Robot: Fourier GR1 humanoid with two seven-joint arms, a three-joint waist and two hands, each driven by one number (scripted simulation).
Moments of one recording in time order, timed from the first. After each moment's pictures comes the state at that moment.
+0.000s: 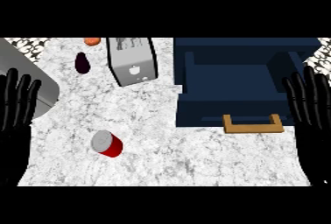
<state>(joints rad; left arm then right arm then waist) 0.01 0.12 0.04 -2.10 0.00 0.00 0.01 -0.03 -0.08 0.03 -2.10 0.00 0.02 0.00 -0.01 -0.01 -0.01</state>
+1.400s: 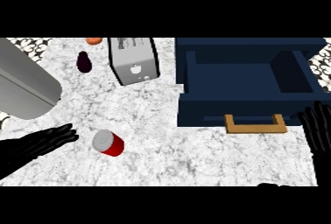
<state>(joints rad) 0.04 0.60 0.02 -1.91 0.78 -0.86 0.16 0.24 -0.08 -0.07 -2.11 -0.03 0.05 0.10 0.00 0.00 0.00</state>
